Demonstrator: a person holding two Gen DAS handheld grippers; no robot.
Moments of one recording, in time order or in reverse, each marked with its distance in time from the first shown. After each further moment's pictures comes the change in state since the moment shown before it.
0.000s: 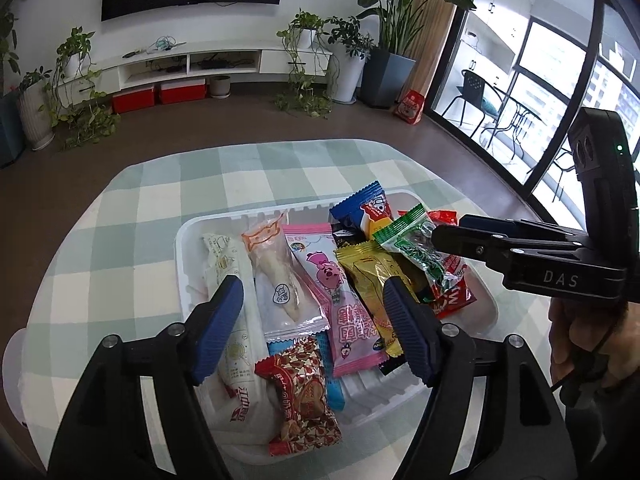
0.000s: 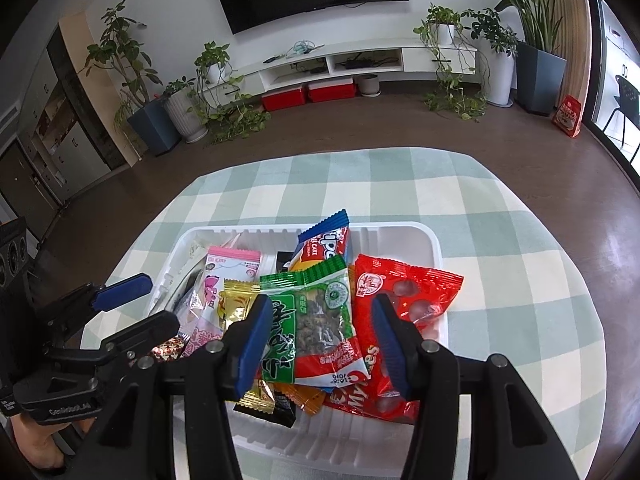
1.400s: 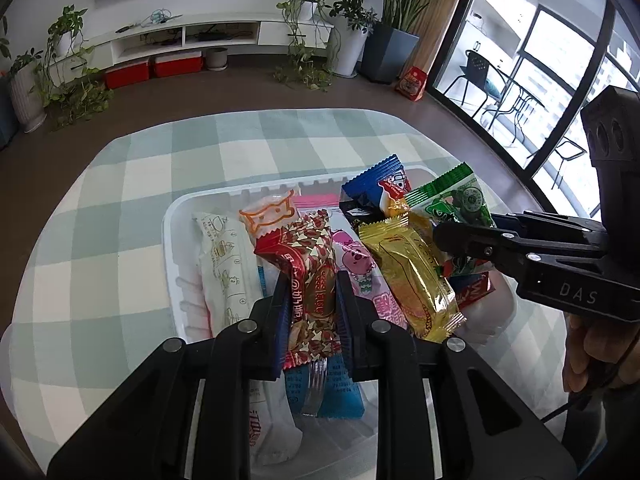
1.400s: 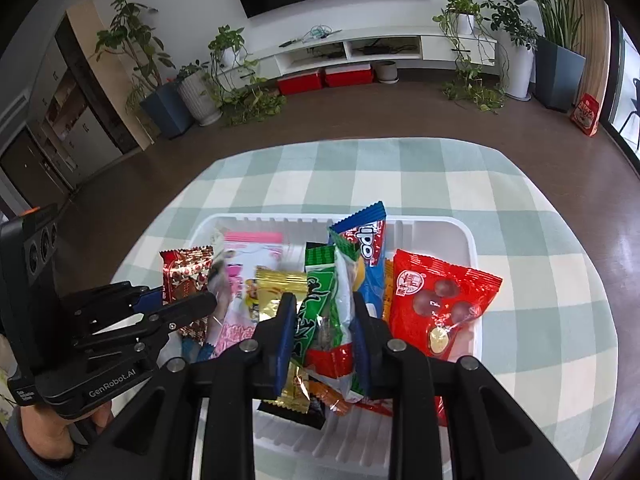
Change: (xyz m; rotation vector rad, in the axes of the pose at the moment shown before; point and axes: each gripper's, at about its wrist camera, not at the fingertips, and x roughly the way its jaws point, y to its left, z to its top) left arm 0.043 0.016 0.003 -0.017 0.118 -0.020; right arm 0.024 0.021 0.003 -0.058 0.086 0.032
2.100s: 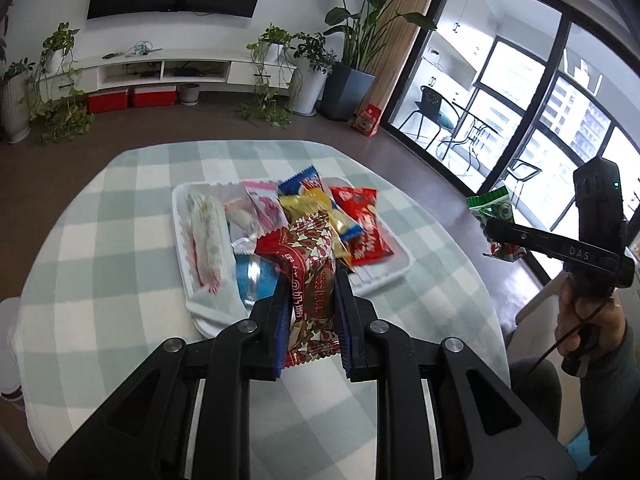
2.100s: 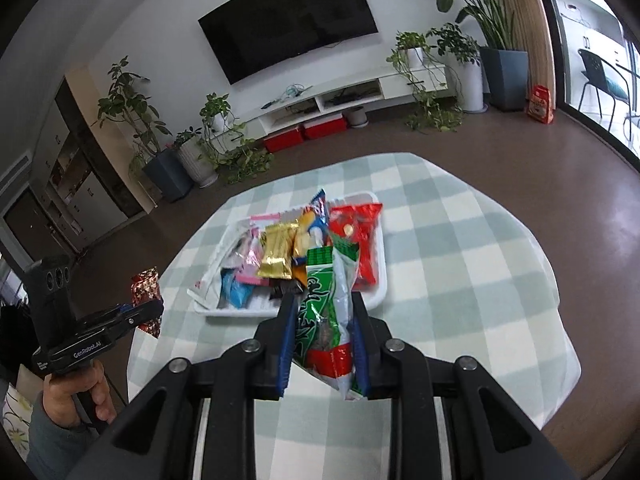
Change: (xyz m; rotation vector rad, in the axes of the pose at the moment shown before) left arm -0.137 -0.023 -0.069 0.008 -0.161 -0.139; right arm -0.160 -0.026 -0.098 0.136 -0.218 0.037
